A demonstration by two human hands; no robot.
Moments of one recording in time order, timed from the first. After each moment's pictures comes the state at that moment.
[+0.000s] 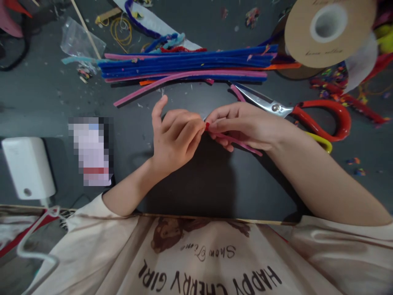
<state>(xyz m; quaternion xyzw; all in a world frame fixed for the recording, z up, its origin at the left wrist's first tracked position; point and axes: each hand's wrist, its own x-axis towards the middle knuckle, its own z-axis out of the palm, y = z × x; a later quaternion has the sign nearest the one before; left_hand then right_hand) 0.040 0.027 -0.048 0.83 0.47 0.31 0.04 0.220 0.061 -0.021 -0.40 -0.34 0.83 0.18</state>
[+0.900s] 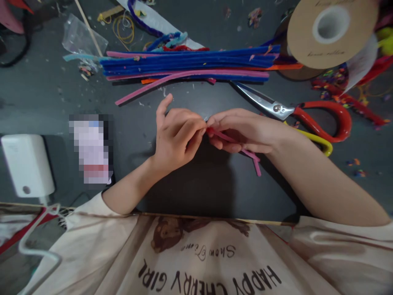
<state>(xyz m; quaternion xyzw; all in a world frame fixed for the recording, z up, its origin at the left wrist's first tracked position) 0.037 0.031 -0.050 0.83 0.40 0.39 0.03 0.218 0.057 -0.023 -0.36 -0.35 0.85 0.15</state>
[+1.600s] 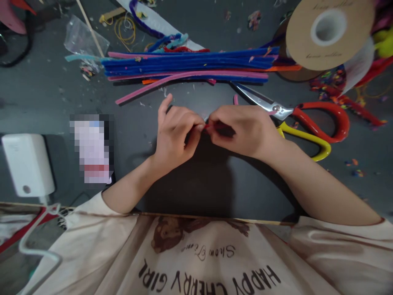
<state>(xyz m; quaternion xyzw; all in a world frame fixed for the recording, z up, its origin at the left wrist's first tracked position) 0.034 0.031 -0.053 0.82 0.45 0.33 0.11 0.218 0.046 -0.026 -0.41 -0.88 0.18 0.18</state>
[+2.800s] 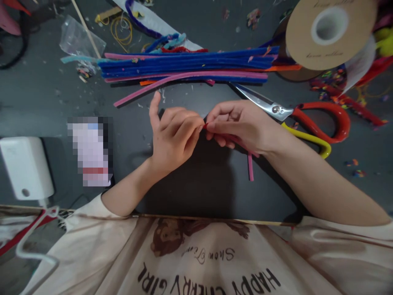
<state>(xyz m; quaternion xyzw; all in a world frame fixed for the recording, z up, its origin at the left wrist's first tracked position) 0.036 0.030 -0.054 0.81 0.47 0.33 0.11 0.215 0.056 -0.019 -0.41 -0.45 0.76 0.24</state>
